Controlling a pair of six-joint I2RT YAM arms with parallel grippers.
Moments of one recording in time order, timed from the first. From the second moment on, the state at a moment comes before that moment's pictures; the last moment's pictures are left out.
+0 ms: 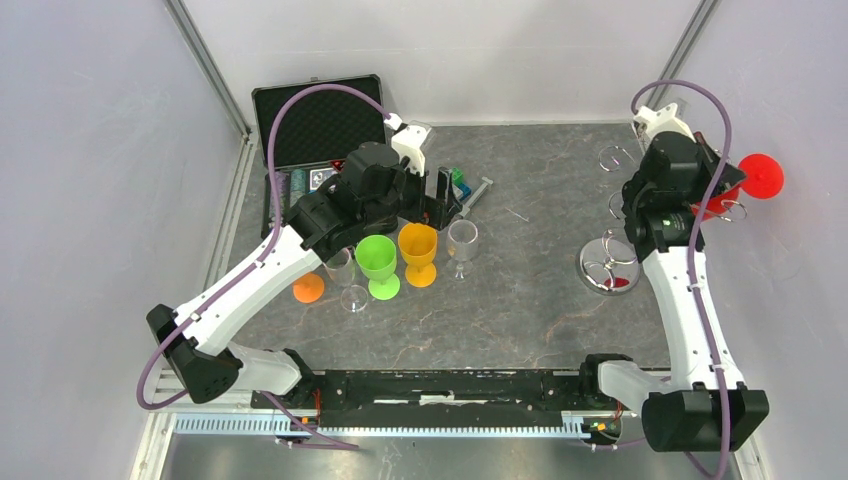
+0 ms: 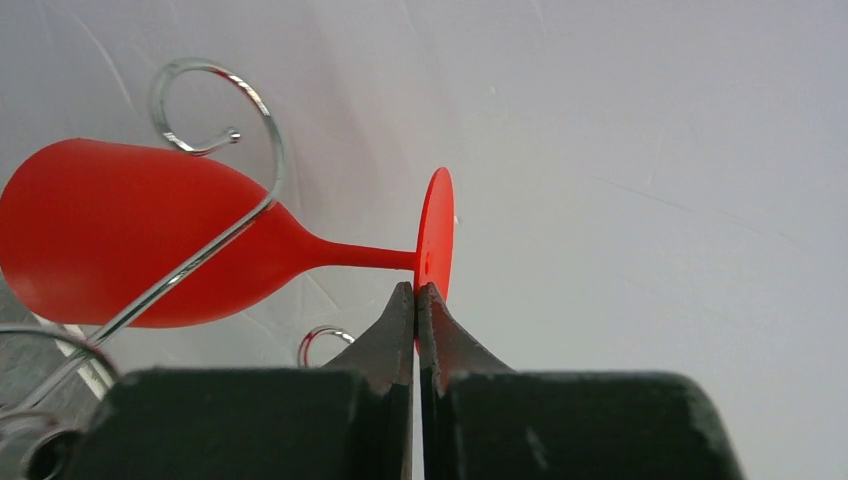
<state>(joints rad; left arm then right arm) -0.80 1.33 1.46 -0.55 -0.02 -0.29 0.01 1.09 1.17 -0.18 1.08 -1.03</state>
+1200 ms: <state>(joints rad) -0.80 1.33 1.46 -0.49 0.04 -0.29 -0.04 0.91 1.56 -0.20 0.79 -0.86</state>
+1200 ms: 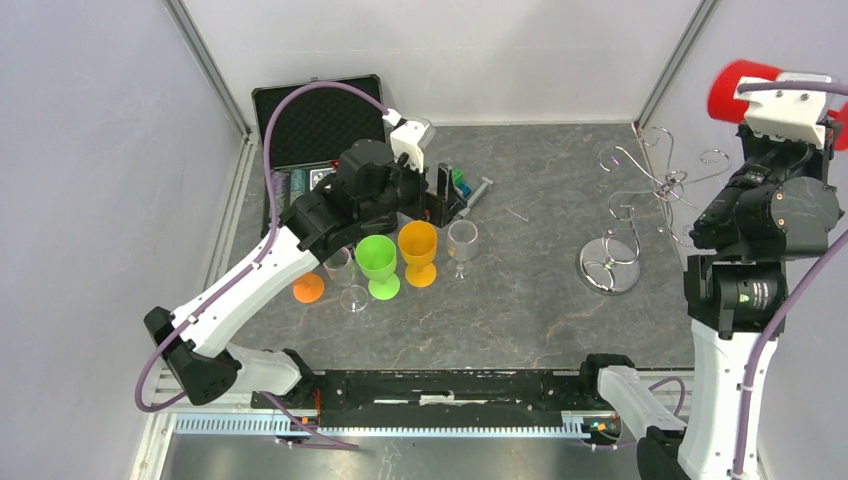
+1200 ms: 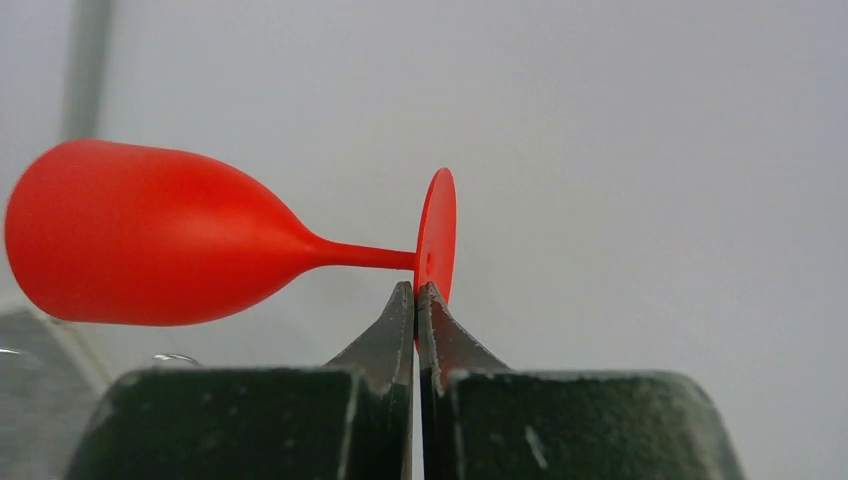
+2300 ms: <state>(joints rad) -0.80 1.19 1.31 0.01 0.27 -0.54 -0.03 0.81 0.95 0.27 -0.50 0.26</state>
